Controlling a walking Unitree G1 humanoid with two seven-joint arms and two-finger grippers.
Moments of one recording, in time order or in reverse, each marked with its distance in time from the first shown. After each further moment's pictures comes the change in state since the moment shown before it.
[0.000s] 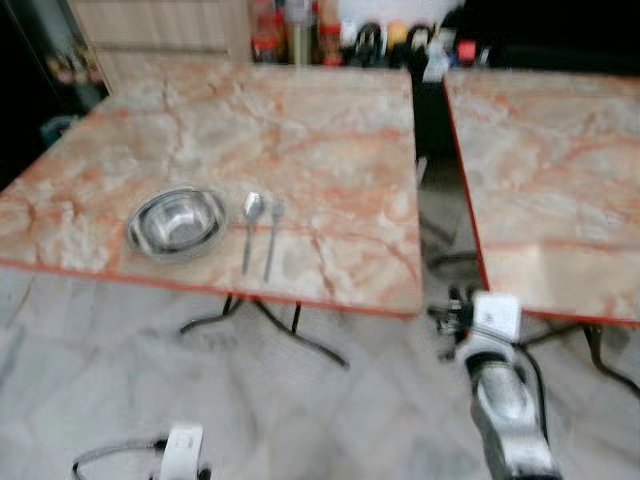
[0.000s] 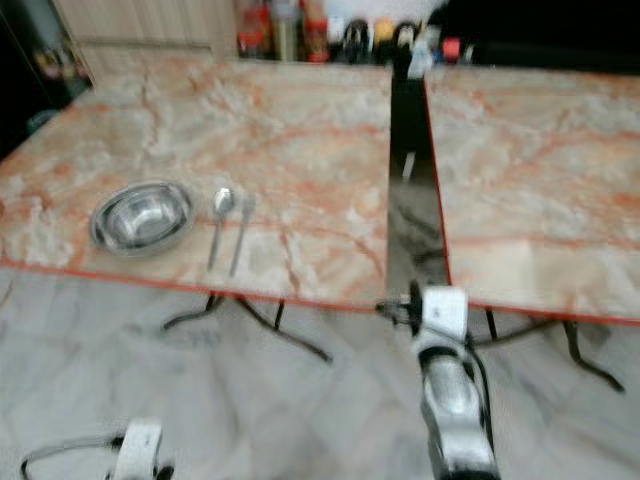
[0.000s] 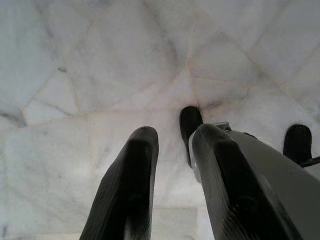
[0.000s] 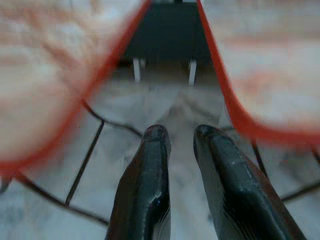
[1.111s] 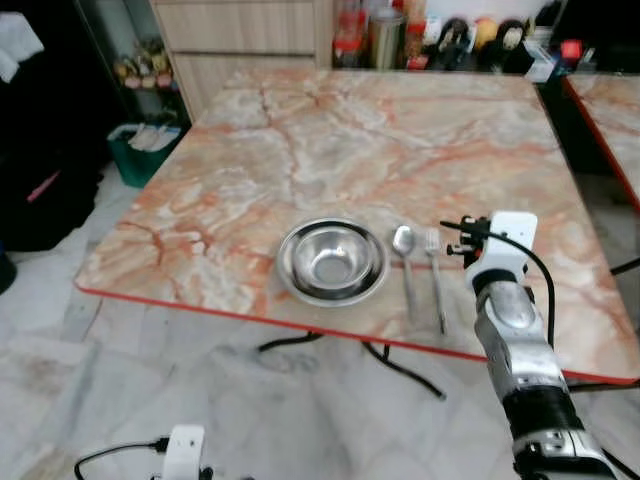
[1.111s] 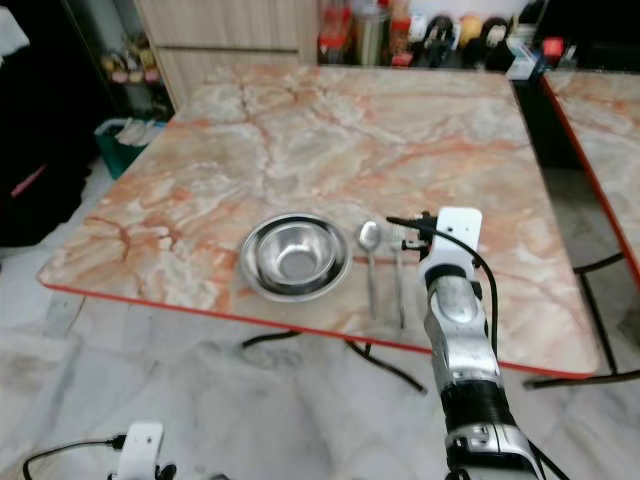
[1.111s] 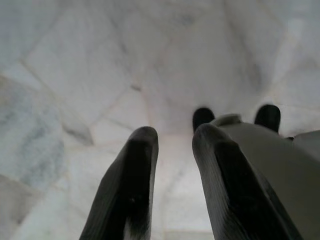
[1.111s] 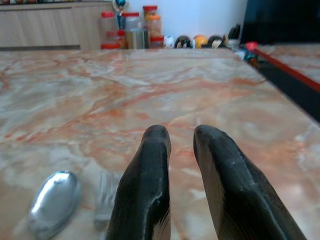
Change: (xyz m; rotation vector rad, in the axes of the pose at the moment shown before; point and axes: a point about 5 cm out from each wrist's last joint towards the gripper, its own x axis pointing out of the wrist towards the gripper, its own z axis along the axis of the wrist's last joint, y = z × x) left arm 0.000 -0.002 -0.003 0.000 0.012 -0.002; right arm 0.043 -0.013 0.105 0.036 -0.218 -0.062
